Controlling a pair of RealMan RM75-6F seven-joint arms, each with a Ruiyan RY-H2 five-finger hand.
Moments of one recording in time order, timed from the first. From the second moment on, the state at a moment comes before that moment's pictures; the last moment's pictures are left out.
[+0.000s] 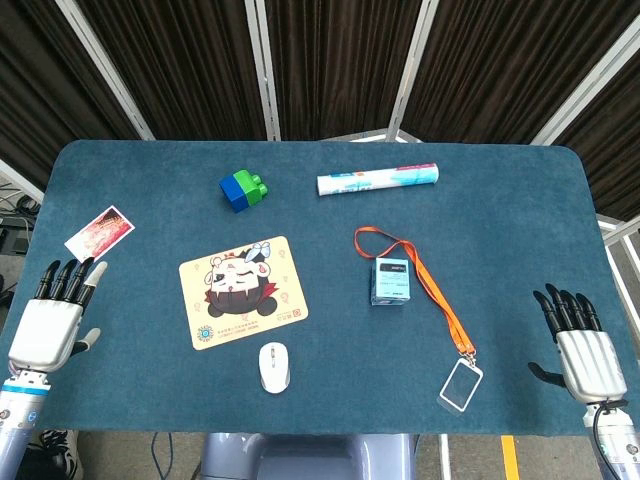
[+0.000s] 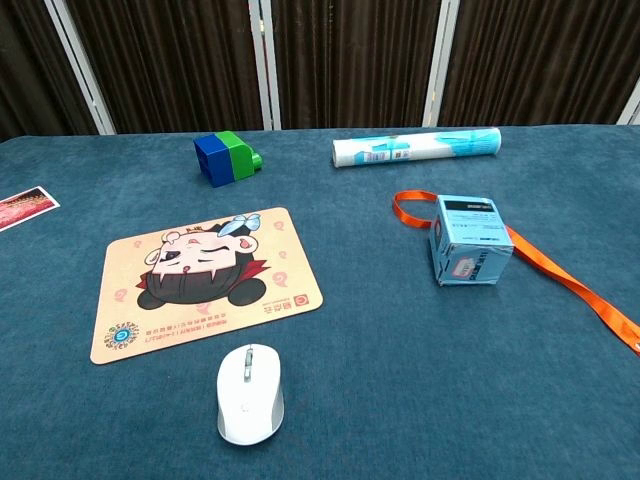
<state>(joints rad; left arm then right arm) -0.21 -1.18 -0.04 -1.64 1.49 1.41 0.40 0.11 -1.11 0.04 -1.63 -1.50 1.42 -0.14</state>
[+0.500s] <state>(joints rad) -0.21 -1.18 -0.04 -1.63 1.48 1.41 0.41 0.11 -1.11 0.04 -1.63 -1.49 1.41 -0.14</state>
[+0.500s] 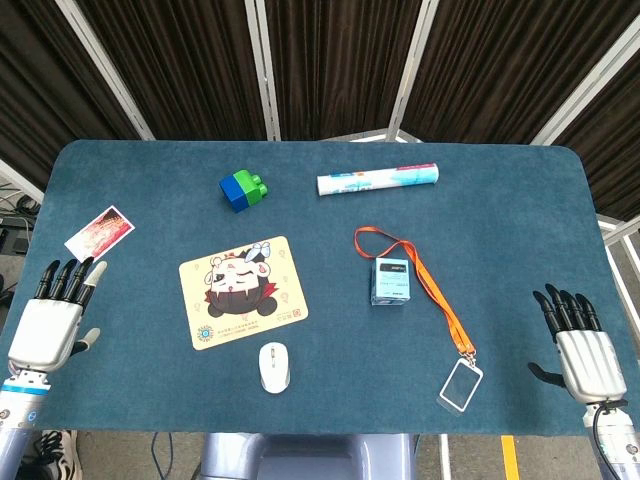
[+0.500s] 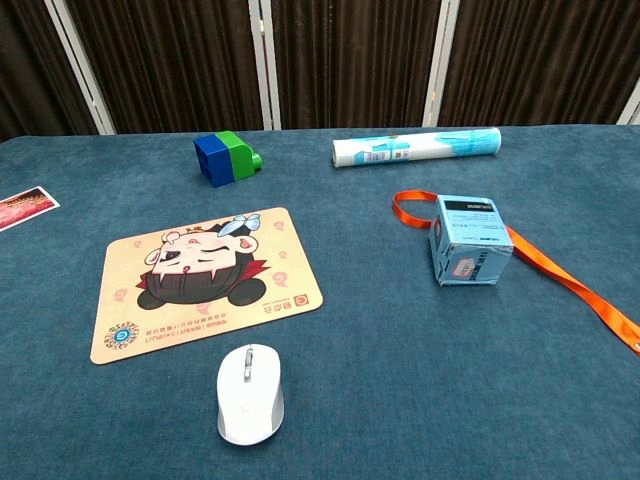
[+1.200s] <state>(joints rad) -0.27 -1.16 -0.01 -1.57 1.66 1.39 0.40 0.11 -1.11 0.04 -1.63 -1.49 1.42 -0.14</state>
